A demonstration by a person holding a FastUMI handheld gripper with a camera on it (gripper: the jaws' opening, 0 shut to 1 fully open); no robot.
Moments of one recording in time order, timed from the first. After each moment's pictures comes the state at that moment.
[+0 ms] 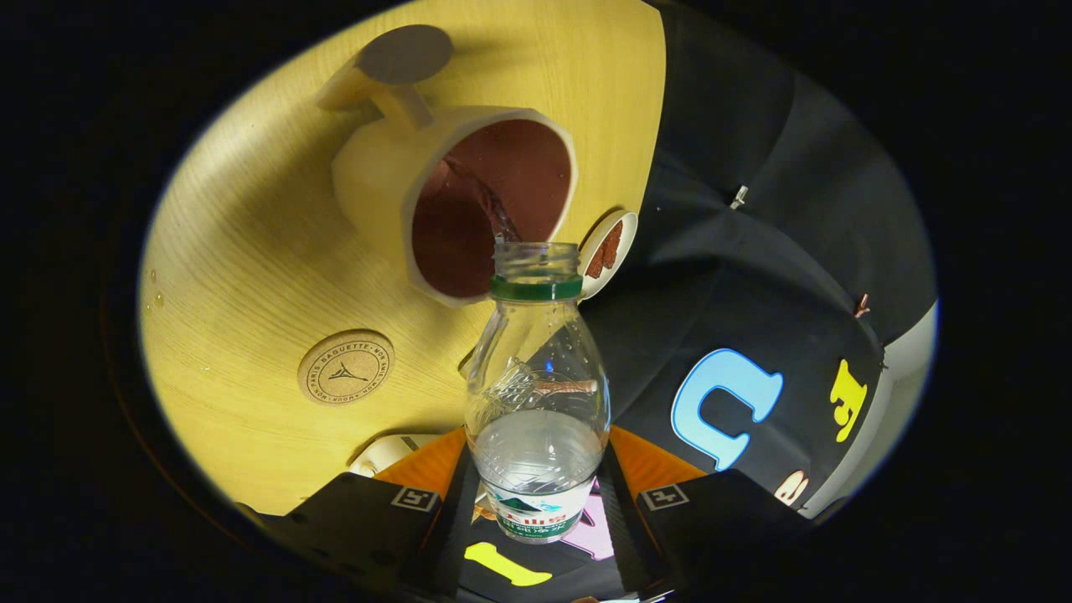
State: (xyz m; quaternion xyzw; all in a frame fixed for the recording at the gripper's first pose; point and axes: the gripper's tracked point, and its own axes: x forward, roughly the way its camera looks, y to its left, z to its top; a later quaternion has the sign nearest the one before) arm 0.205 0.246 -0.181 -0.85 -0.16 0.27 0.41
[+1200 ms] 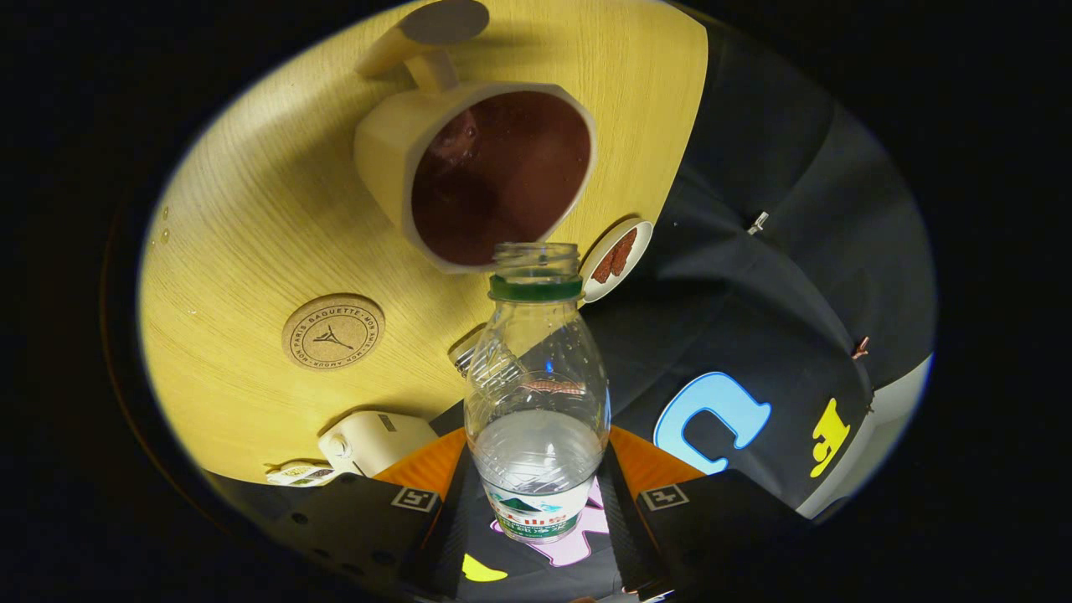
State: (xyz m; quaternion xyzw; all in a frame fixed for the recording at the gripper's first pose) arm 0.218 0.251 -0.169 -0.88 -0.17 0.26 0.35
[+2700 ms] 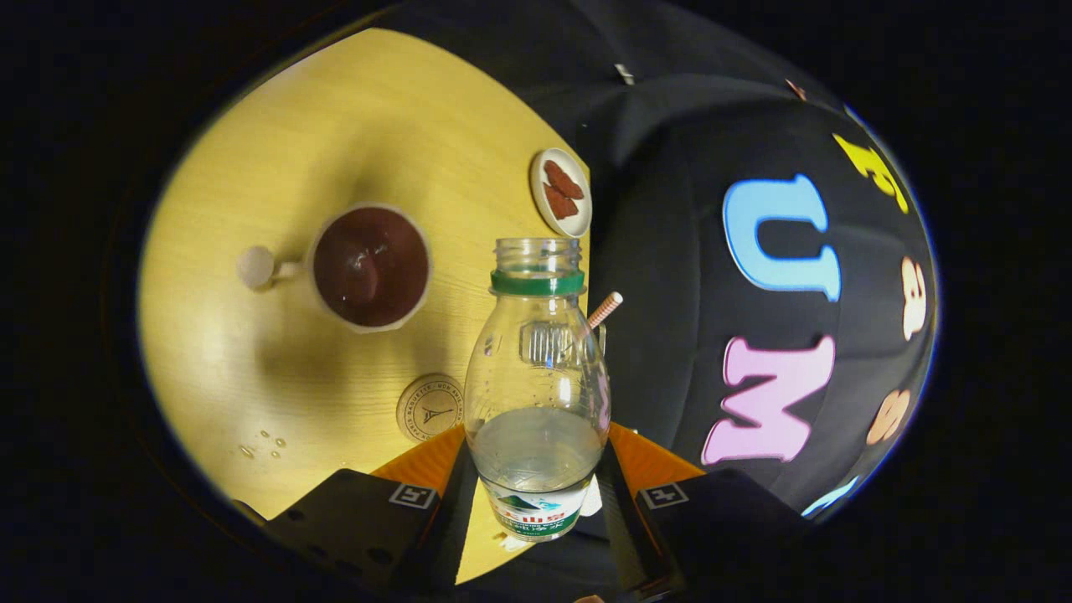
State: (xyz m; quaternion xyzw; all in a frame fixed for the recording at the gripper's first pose) arm 0.199 0.201 -0.158 -0.62 0.09 0.31 0.71
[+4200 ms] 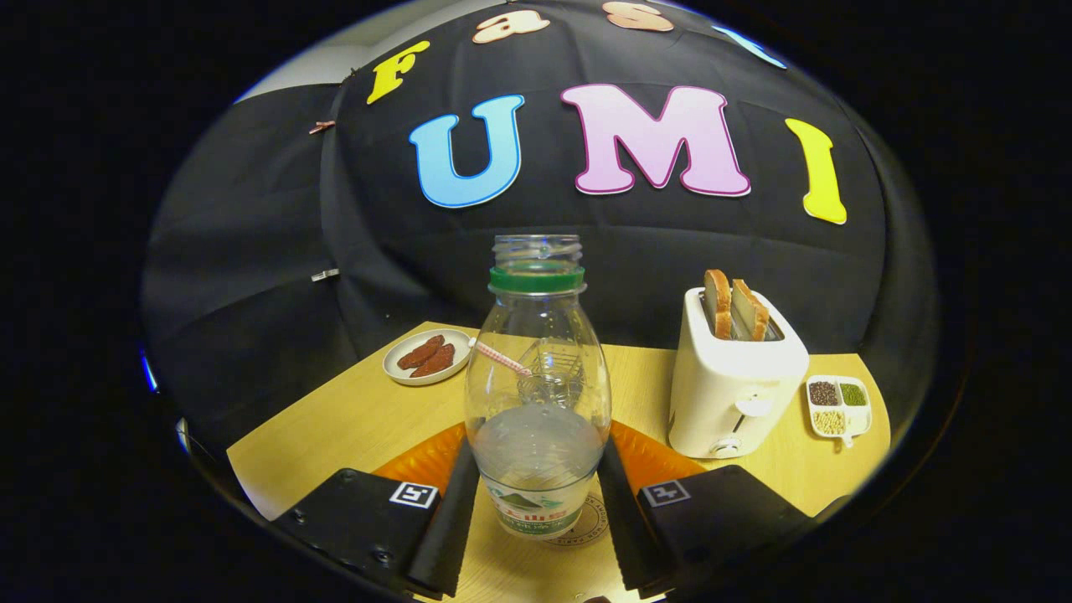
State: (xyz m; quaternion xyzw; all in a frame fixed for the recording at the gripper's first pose) arm 0.260 0.180 -0.159 0.04 0.14 0.28 0.95
